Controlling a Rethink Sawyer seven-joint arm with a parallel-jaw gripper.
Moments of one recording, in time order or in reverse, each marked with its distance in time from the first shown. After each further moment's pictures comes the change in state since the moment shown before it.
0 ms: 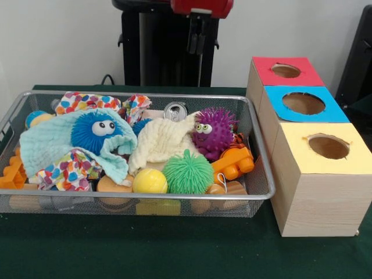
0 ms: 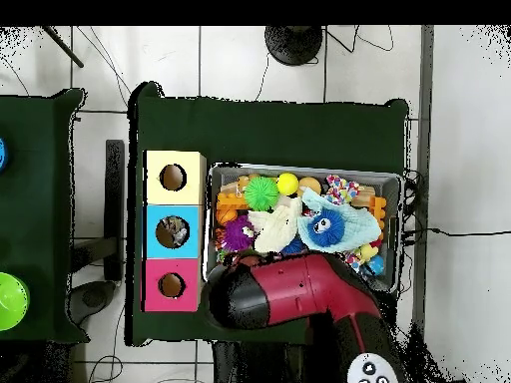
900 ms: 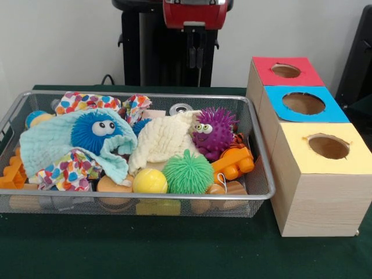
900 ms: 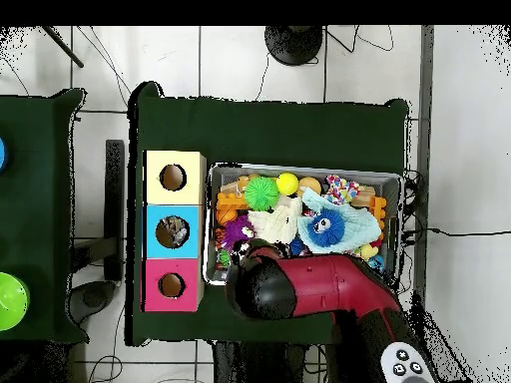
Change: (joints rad) arm -0.098 0.065 0.035 0.023 0.102 -0.154 0.000
